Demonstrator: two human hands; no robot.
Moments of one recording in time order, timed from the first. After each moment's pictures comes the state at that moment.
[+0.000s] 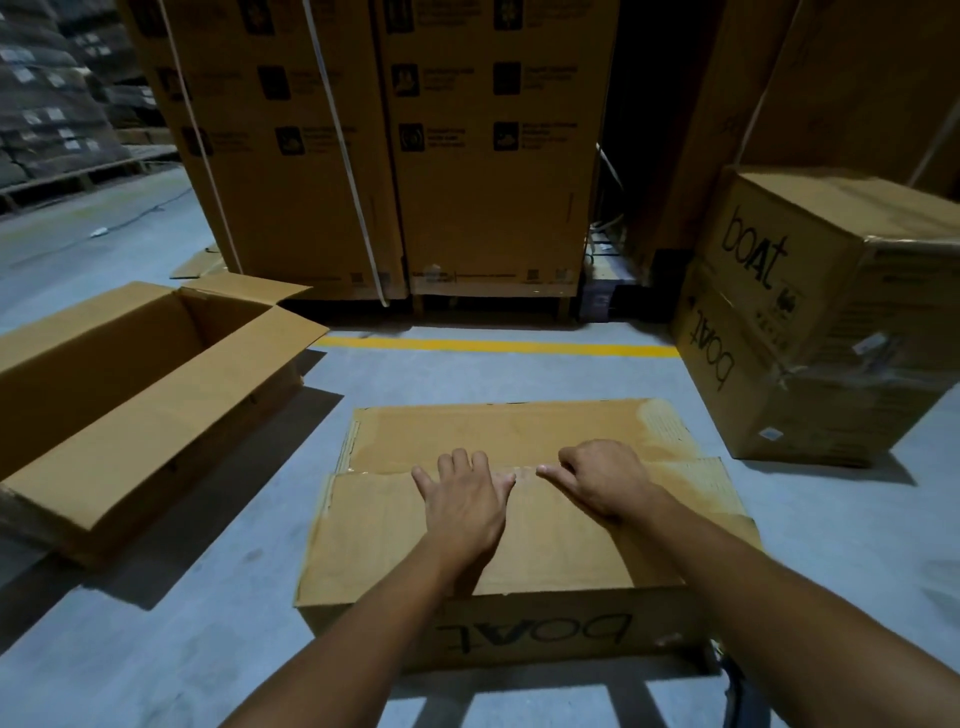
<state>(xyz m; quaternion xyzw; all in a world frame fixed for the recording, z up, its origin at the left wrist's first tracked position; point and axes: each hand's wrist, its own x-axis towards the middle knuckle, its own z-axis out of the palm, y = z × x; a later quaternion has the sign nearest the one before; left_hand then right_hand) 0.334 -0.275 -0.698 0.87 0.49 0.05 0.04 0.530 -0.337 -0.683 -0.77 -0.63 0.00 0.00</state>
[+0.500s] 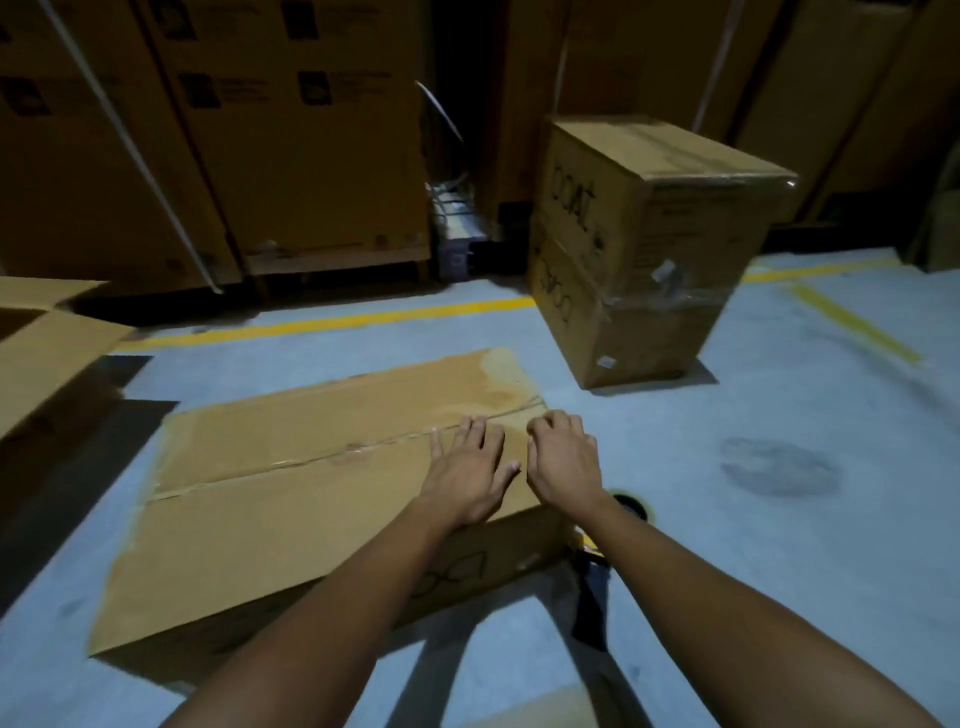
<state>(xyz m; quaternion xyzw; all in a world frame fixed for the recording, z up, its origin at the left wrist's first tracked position) 0.477 -0.367 -0.718 0.97 0.23 0.00 0.12 0.599 -0.473 -0.724 -0.90 -0.41 -0.04 0.13</state>
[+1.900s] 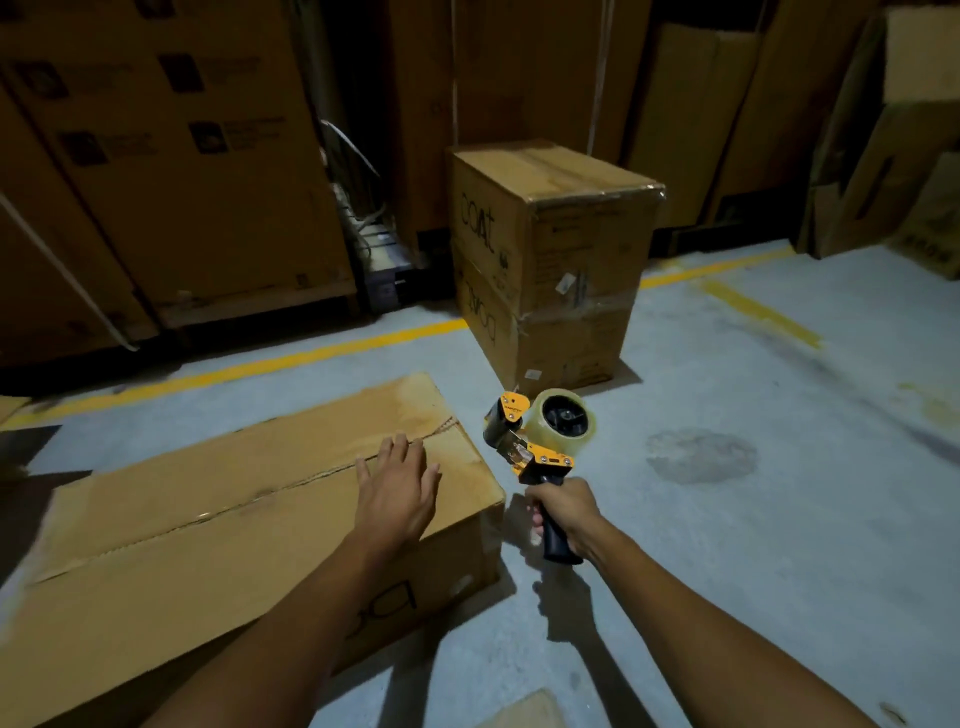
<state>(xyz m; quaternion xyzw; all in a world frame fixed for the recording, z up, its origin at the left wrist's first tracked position) 0.502 -0.389 -0.716 0.94 0.30 0.09 0.12 0.639 -0.577 -0.722 -0.75 0.00 0.34 0.56</state>
